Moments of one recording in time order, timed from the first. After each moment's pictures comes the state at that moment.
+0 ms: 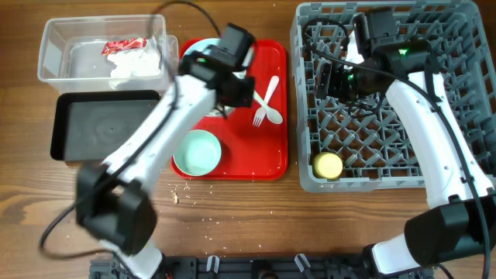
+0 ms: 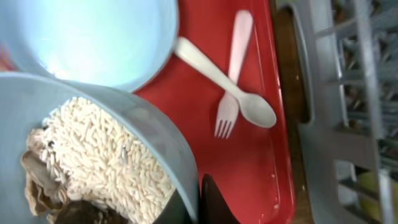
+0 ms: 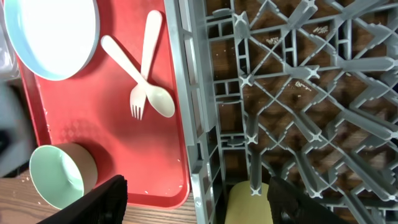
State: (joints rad) left arm -0.48 1.82 1.63 -0.98 0.02 -0.28; right arm 0.18 1.68 1.61 -1.18 -0.19 0.35
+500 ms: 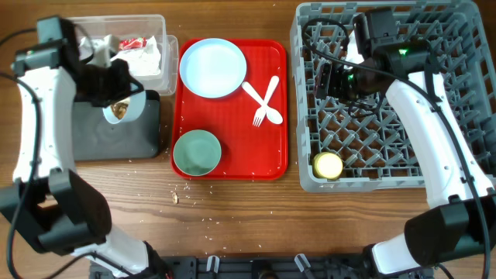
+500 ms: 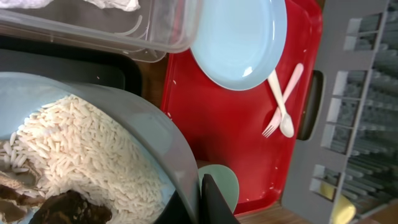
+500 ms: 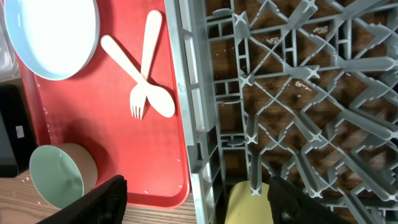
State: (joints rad) left arm 0.25 1.80 1.63 -1.19 0.54 -0.02; right arm 0.18 1.68 1.61 -1.18 -0.19 0.35
